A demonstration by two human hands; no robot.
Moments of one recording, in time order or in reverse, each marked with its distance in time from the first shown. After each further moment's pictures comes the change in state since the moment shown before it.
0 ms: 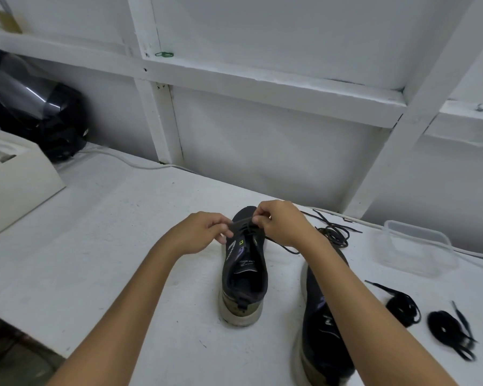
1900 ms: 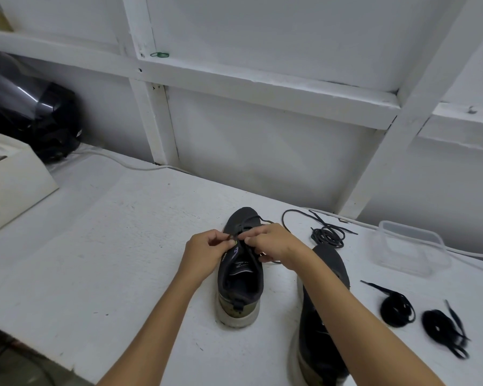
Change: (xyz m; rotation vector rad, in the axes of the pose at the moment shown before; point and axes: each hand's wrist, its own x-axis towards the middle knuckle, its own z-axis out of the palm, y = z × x) left_hand -0.001 -0.029 0.065 -0.329 0.382 -0.072; right_hand -0.012 0.007 0.033 0.656 -0.253 0.340
